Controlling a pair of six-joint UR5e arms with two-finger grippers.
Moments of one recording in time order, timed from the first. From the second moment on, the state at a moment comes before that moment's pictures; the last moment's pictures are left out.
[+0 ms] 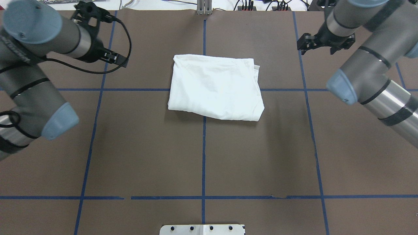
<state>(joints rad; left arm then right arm) -0.91 -1.98 -1.87 -1.76 -1.90 -0.58 1.06 -1.11 1.68 -1.57 2.02 0.73</state>
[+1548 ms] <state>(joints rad) -1.61 -1.47 -1.75 -1.74 -2.28 0.03 1.64 -1.68 1.74 -1.69 2.30 -0.12</state>
